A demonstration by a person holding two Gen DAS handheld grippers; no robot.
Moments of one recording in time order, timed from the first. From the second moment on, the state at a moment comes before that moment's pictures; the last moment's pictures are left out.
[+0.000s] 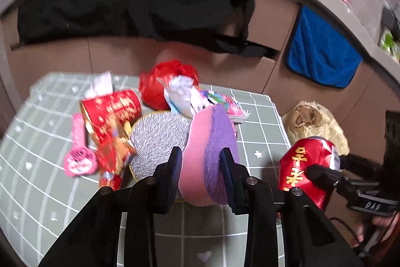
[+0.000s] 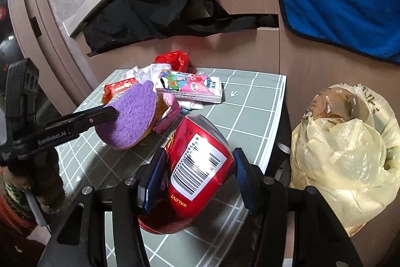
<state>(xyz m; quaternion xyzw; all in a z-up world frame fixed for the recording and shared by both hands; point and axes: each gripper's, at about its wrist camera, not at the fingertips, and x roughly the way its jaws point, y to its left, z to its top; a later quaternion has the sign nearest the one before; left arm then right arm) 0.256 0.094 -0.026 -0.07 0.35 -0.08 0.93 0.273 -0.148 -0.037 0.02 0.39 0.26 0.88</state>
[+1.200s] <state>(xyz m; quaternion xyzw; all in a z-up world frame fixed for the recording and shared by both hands) 0.153 0.068 0.045 -0.03 0.21 -0.06 0.98 0.225 -0.192 0.065 0.00 0.27 0.21 0.94</state>
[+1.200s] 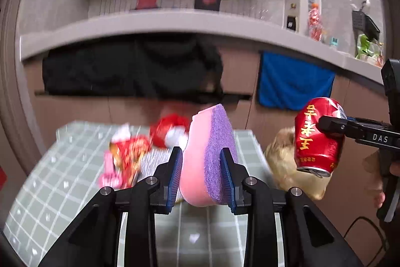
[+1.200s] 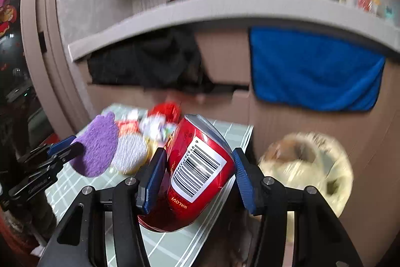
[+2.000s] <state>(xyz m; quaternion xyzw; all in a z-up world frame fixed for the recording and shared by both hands) 0.306 -0.139 0.069 -0.02 0.22 -0.20 0.95 0.292 -0.362 0.099 -0.03 0.19 0.02 0.98</state>
